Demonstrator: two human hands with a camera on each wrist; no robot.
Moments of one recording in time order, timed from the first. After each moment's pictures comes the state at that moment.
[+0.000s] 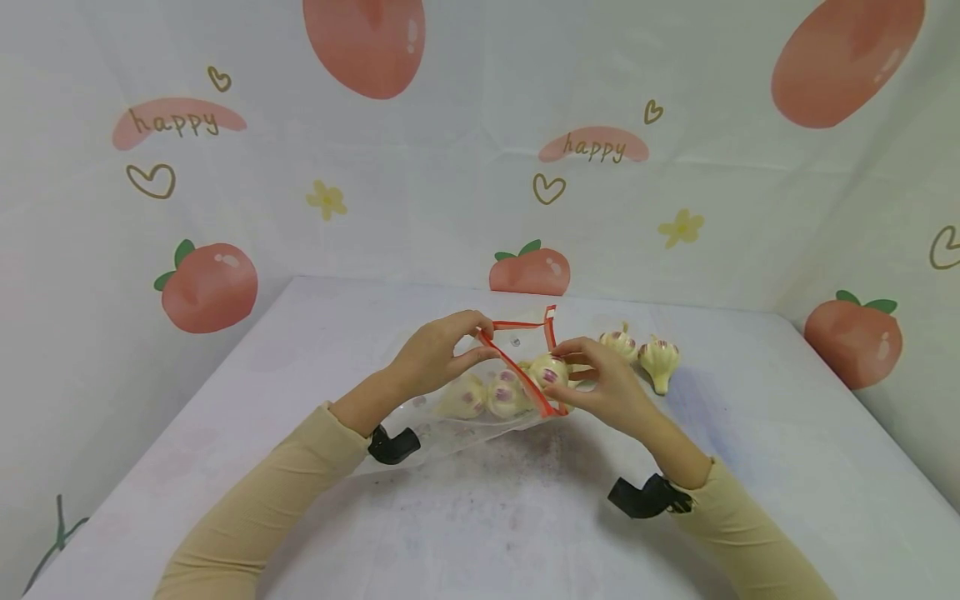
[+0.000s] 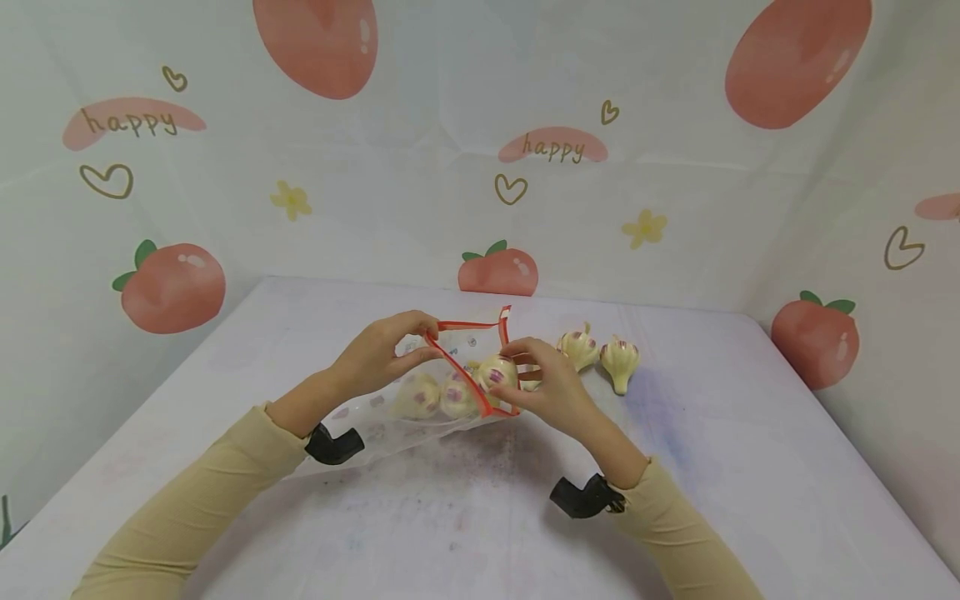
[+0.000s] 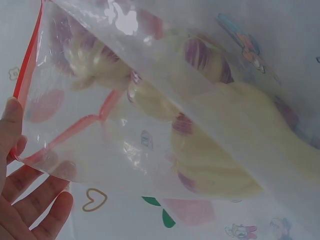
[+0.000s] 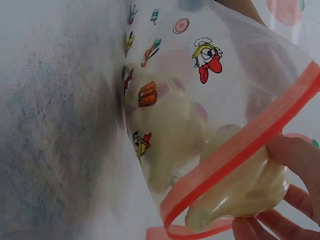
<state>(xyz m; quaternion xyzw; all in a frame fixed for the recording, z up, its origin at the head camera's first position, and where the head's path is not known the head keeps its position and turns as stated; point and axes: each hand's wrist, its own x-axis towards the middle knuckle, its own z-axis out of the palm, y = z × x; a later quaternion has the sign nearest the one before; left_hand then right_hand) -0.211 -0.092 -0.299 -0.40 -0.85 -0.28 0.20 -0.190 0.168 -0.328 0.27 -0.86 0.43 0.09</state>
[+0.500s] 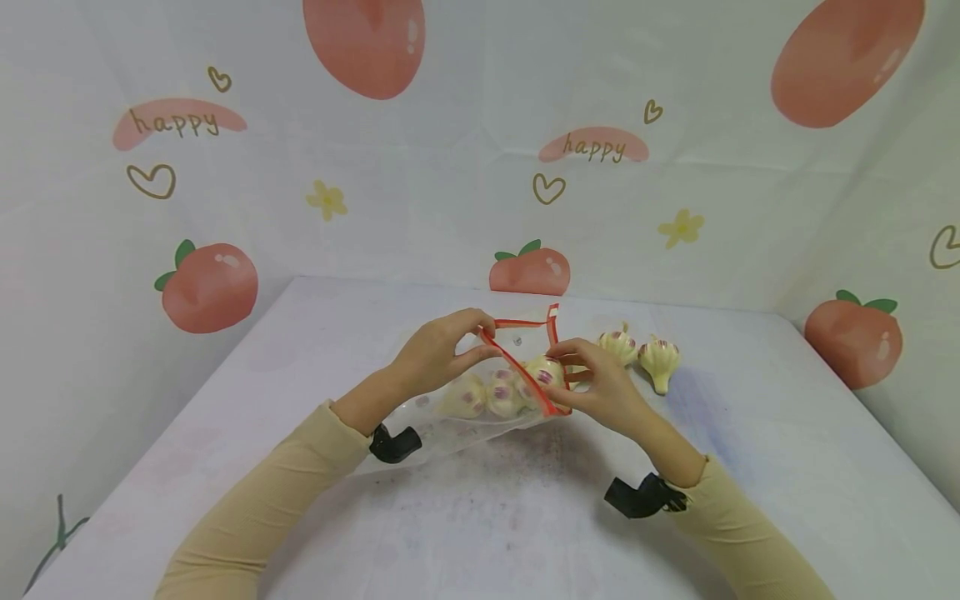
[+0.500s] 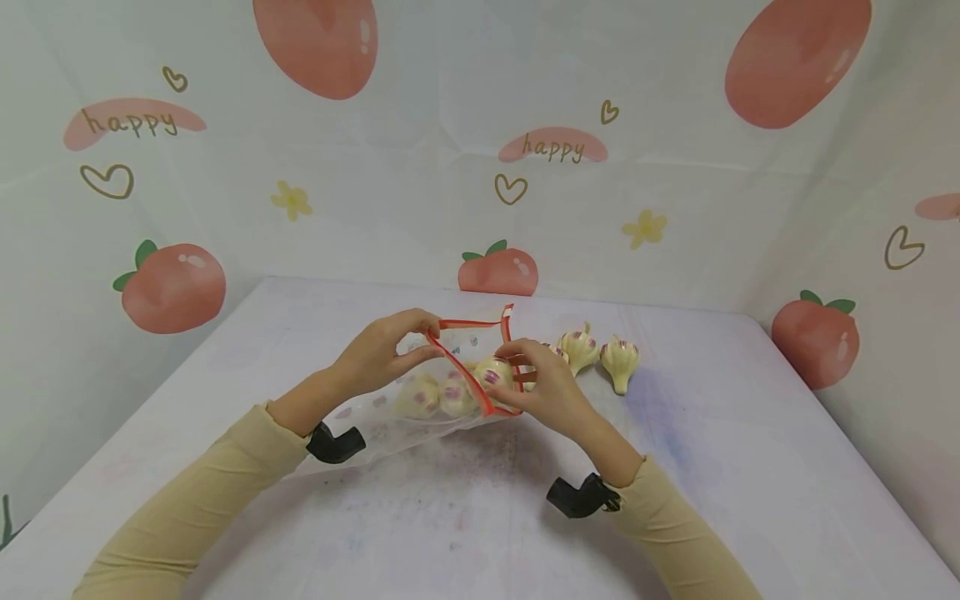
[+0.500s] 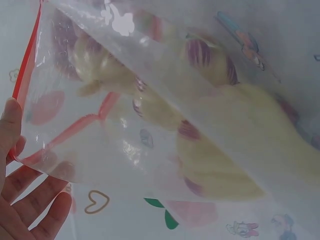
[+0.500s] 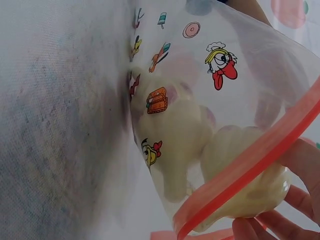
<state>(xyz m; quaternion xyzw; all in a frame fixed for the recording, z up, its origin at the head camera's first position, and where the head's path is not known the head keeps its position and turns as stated) -0.212 -0.090 -0.297 -0.41 -0.84 -0.28 0.21 -0.190 0.164 -0.329 0.29 -0.85 0.43 0.09</state>
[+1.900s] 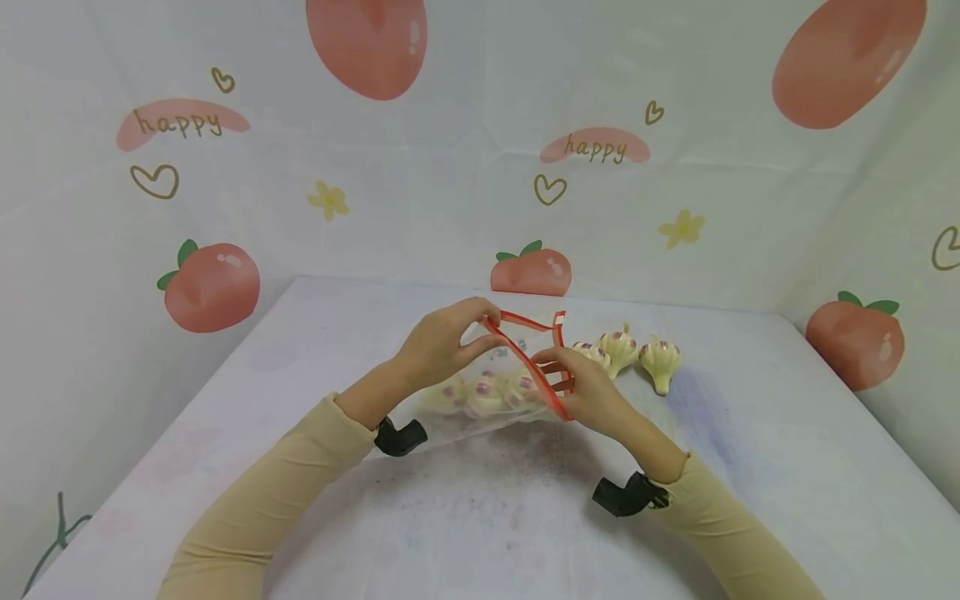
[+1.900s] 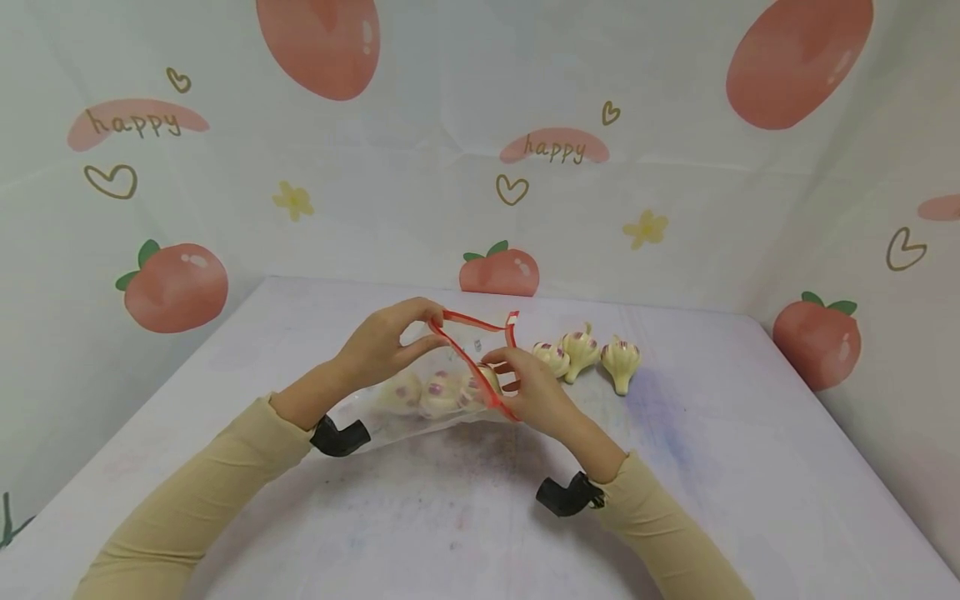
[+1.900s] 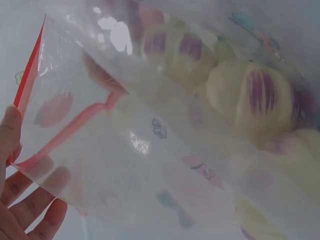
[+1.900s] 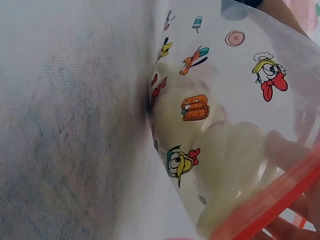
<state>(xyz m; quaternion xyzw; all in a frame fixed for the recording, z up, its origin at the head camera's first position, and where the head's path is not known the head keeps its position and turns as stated) -0.213 -0.084 -0.286 -0.42 -0.83 -0.28 0.26 -0.197 0.150 -0.338 0.29 -0.86 0.42 0.05</state>
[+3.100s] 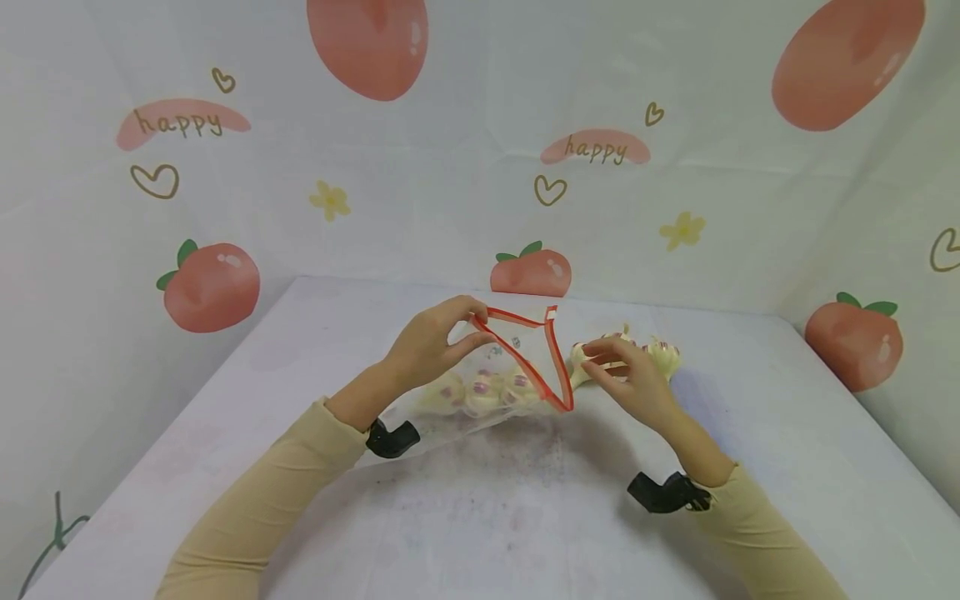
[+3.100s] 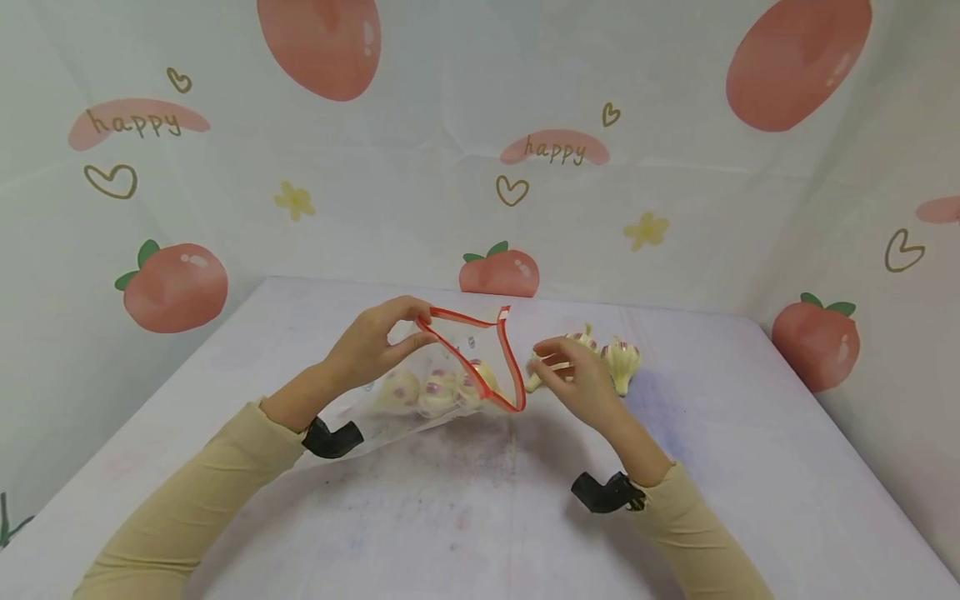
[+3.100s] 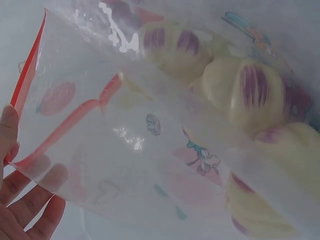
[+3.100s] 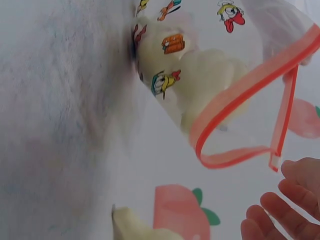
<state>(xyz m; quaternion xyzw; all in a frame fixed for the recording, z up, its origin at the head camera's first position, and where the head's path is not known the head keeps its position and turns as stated) -0.212 -0.096 -0.290 -0.39 -0.83 -0.29 0.26 -0.199 0.198 -0.336 0.24 -0.87 0.39 0.18</state>
